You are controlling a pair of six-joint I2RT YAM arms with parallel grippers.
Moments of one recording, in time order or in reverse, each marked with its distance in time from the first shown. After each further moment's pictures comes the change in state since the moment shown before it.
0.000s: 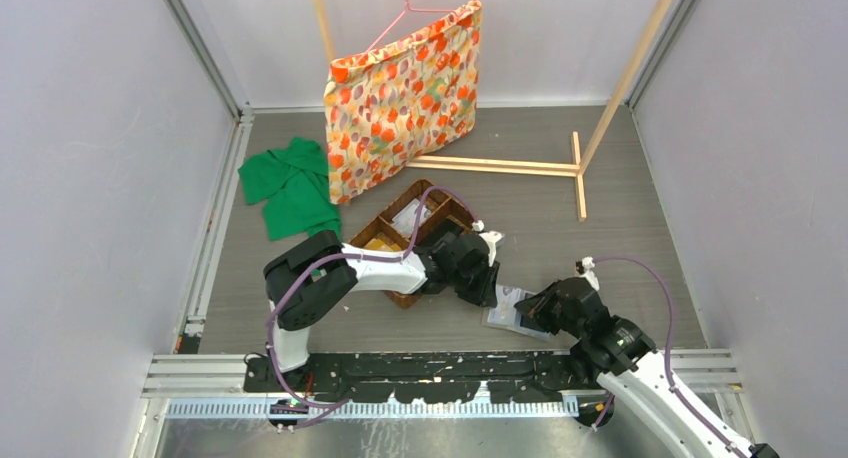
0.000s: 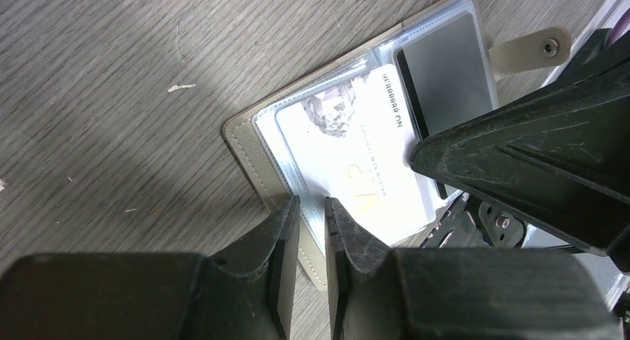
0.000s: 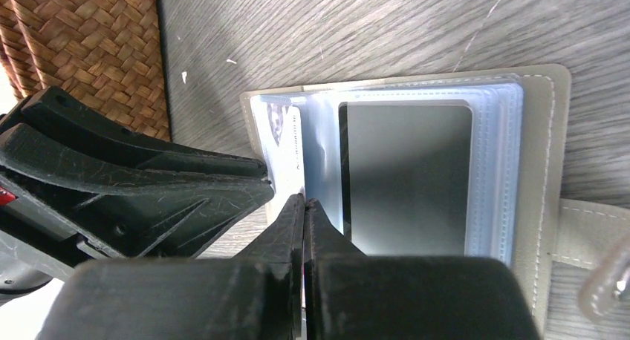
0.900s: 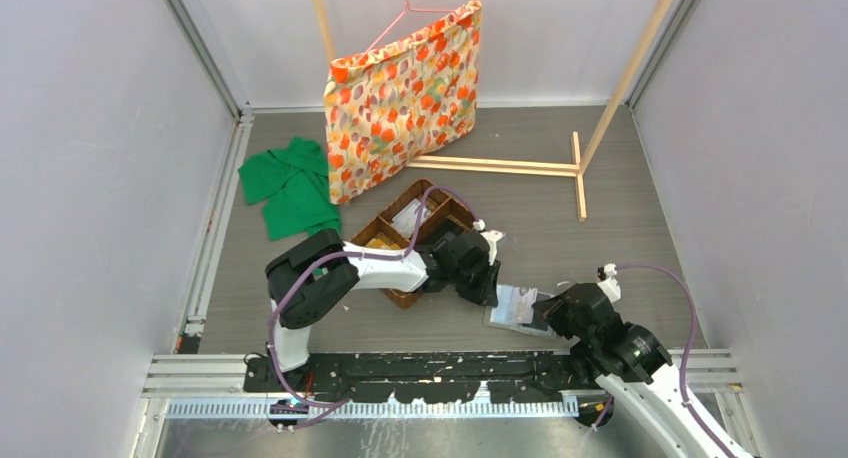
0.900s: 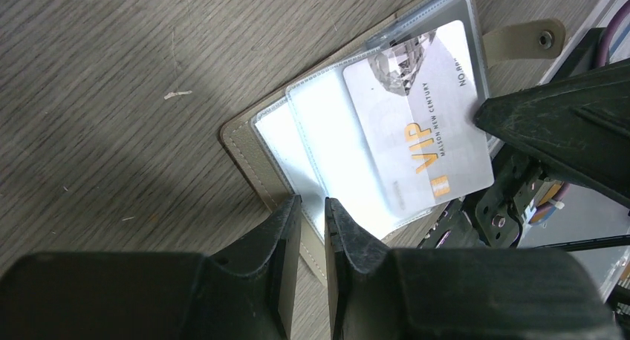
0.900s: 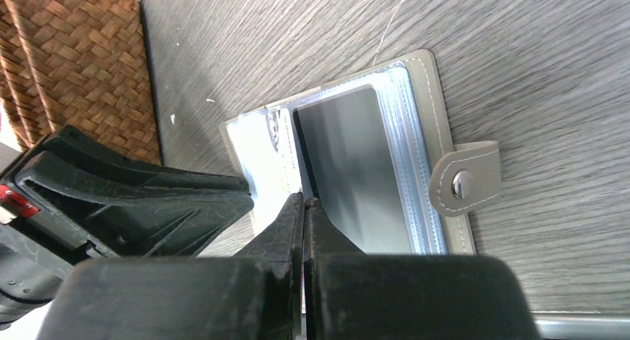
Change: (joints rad) left arm 0.021 0.011 0.015 -0.009 0.021 0.004; right arm 0.000 -0.132 0.084 -0.259 0.151 0.060
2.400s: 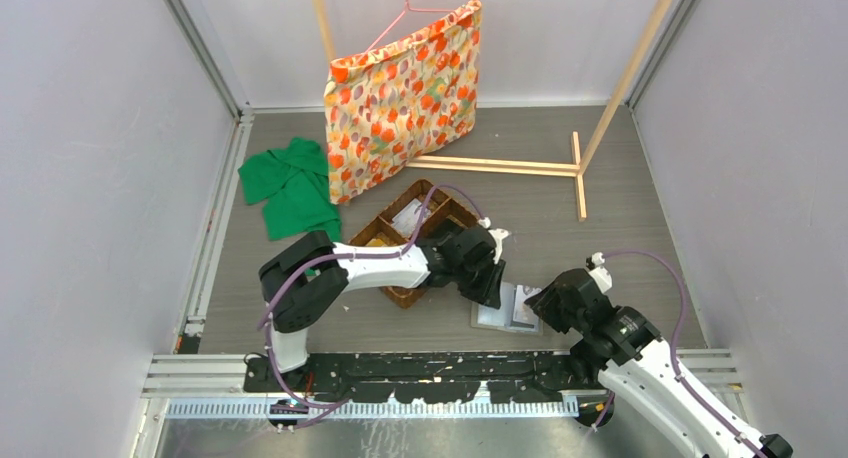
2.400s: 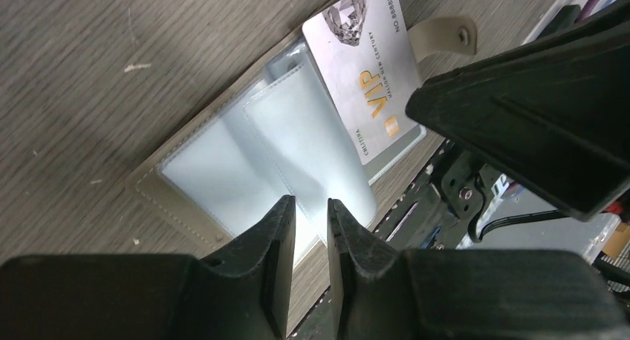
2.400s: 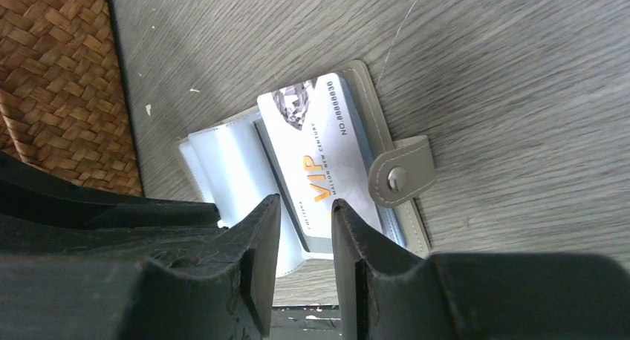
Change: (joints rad) left arm -0.028 -0.050 0.076 -0.172 0.033 -0.001; right arm 0.000 0.270 0.064 0.104 -0.030 -0.043
